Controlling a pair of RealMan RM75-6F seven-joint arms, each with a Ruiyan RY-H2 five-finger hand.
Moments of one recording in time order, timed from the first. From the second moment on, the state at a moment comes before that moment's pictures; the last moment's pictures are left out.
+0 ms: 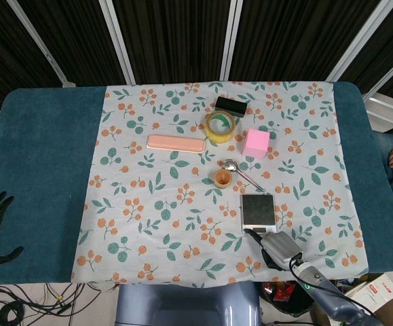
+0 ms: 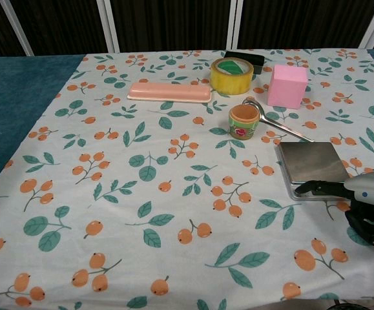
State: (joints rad) left arm -0.04 -1.05 0.02 -1.64 1.60 1.54 0.01; right arm 0.51 -1.26 -0.07 -1.78 -1.29 0.85 -0.28
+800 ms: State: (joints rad) left arm -0.04 -1.05 0.02 -1.65 1.60 1.54 0.01; right arm 0.52 -1.26 -0.07 -1.78 -1.28 0.85 -0.29
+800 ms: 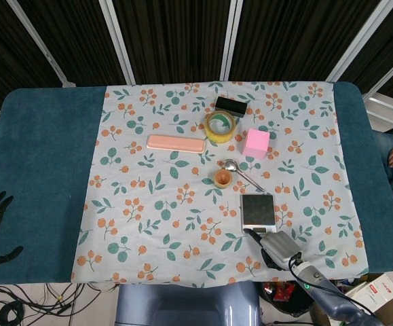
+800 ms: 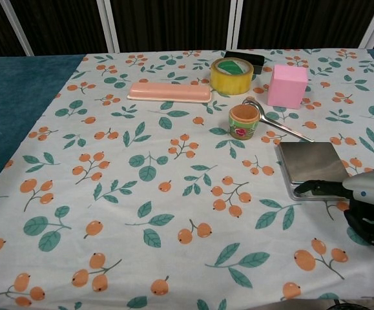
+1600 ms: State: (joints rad) left arm -0.04 -1.05 0.02 -1.65 1.60 1.54 0.01; right arm 0.53 -1.26 -0.08 -1.79 -1.27 0.84 -0.29
